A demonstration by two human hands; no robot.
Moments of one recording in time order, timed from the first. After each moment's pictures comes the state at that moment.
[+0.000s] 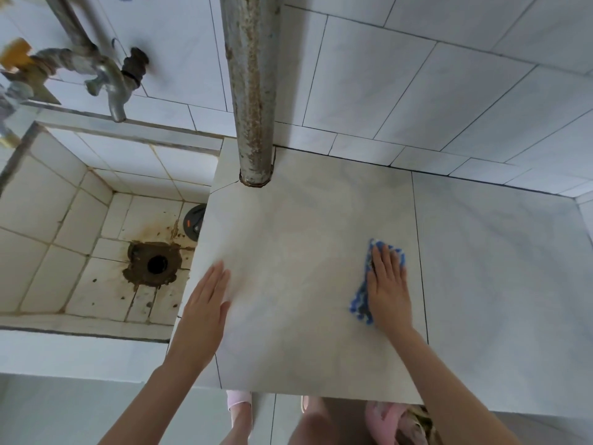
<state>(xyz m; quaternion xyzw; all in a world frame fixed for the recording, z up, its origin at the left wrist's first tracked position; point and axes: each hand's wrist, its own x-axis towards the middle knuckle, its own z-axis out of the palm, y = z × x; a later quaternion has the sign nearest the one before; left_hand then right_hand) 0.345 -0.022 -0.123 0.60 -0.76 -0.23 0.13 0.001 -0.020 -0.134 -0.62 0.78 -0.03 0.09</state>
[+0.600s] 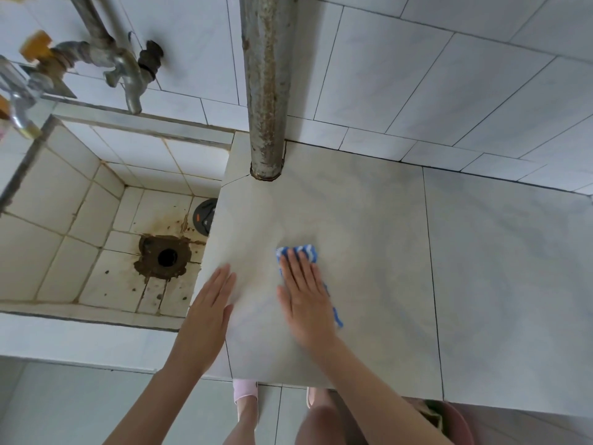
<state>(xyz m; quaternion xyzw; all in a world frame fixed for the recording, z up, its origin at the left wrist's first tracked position) 0.363 -0.008 -0.130 0.58 -0.78 -0.22 0.12 0.157 -0.014 -0.129 -0.73 0.66 -0.08 0.11</state>
